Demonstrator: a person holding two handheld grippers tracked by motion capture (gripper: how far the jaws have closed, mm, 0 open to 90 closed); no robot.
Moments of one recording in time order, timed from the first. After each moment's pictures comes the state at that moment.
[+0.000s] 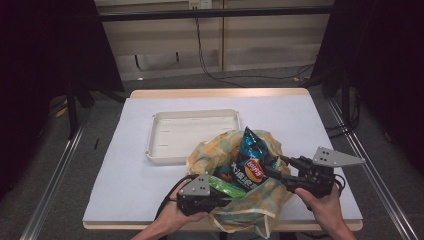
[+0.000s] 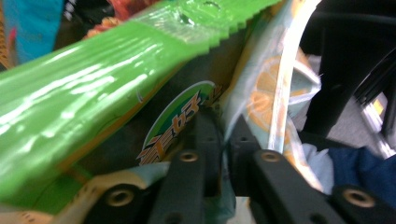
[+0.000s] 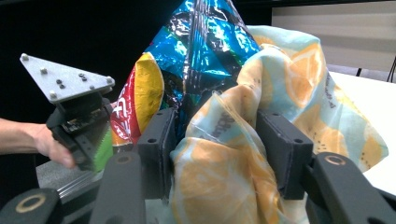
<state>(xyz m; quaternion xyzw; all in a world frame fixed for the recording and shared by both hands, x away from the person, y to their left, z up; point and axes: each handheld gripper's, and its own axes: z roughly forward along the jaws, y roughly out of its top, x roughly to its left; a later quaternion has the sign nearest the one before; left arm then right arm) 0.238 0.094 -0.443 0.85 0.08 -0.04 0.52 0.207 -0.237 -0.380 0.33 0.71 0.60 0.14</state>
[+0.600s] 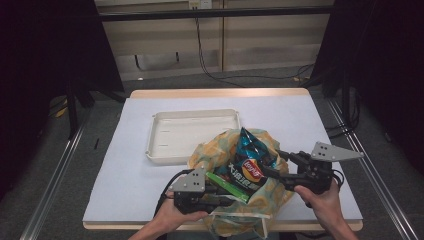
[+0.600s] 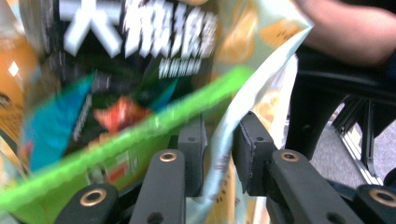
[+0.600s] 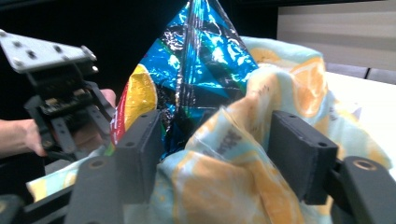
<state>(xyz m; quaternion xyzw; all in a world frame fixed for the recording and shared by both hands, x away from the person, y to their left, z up) 0.232 0.088 -0.416 0.83 0.05 -0.03 0.55 0.210 -0.236 -0.370 0.33 0.72 0.60 0.13</state>
